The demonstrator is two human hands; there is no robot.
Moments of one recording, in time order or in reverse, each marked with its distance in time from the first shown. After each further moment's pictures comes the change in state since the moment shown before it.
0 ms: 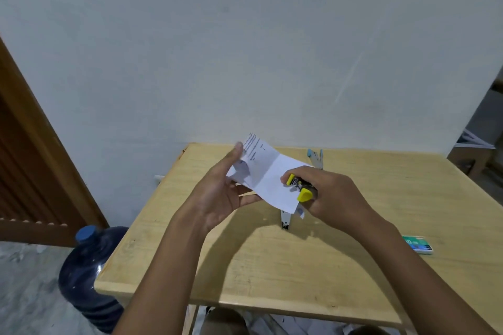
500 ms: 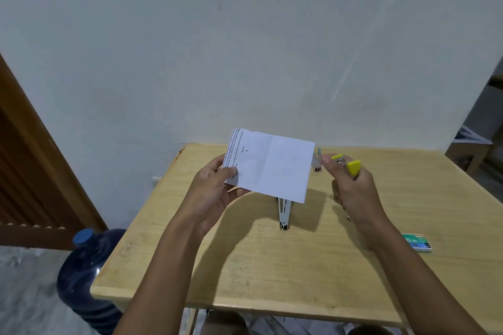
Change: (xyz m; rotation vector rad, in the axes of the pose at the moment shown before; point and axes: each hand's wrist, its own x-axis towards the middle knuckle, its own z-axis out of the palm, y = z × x) left_hand 0.009 -0.010 -0.014 0.050 0.123 0.150; right_hand -0.005 0.010 -0.009 0.863 0.333 0.509
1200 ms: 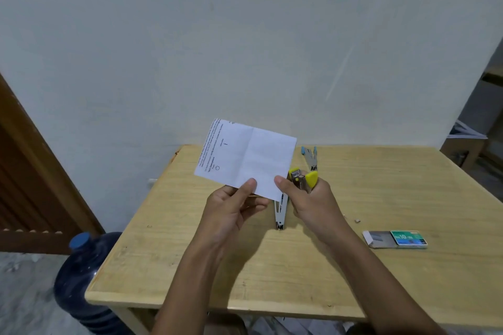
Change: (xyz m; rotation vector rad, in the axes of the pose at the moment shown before) left_hand -0.023 -0.034 0.026 -0.070 0.044 -0.012; right_hand -0.024 0.003 0.043 0.027 -0.188 0.068
